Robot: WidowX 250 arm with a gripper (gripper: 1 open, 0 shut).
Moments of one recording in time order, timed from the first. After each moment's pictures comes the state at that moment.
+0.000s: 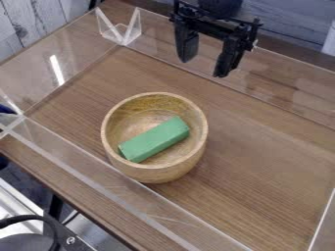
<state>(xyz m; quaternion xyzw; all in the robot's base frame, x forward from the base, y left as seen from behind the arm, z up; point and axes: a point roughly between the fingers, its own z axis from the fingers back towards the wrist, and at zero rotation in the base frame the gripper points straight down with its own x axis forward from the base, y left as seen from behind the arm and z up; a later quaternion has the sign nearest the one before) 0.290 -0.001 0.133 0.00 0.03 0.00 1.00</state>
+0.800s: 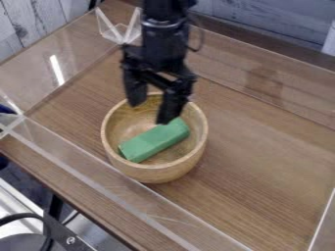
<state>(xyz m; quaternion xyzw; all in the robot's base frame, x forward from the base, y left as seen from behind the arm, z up) 0.223 0.043 0.092 0.00 0.08 -0.01 1.00</state>
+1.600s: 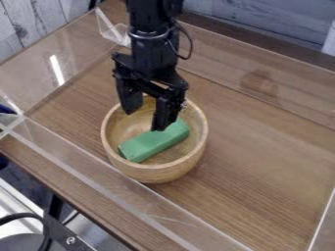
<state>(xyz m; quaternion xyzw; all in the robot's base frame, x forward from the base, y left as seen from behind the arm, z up) 0.224 0.036 0.080 -0.01 0.05 -0.02 1.00</state>
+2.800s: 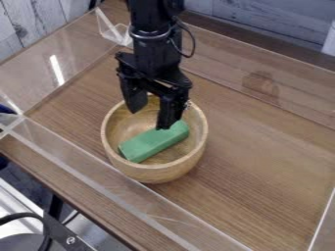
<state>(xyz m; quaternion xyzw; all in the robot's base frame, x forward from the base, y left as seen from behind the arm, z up) 0.234 0.032 0.082 -0.02 0.01 -0.02 1.00</state>
